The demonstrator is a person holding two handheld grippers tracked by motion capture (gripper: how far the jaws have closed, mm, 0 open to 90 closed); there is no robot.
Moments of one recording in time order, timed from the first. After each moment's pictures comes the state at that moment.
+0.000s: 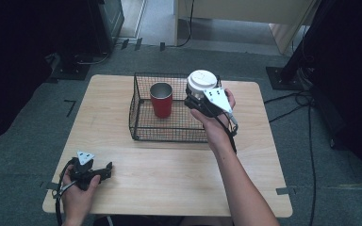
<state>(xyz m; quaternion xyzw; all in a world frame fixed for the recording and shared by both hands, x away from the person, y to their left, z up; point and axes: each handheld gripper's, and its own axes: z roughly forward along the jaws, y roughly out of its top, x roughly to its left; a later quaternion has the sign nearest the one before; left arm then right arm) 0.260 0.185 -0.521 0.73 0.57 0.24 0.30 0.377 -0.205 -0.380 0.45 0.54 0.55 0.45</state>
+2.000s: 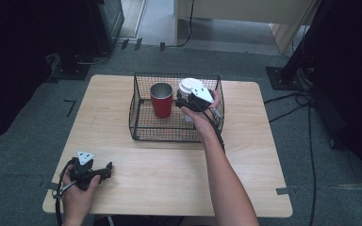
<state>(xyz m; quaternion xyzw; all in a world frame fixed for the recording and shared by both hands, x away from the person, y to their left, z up) 0.260 0.185 -0.521 0.73 0.57 0.24 0.30 0.440 -0.183 -0.446 0.51 0.60 0.49 0.38</state>
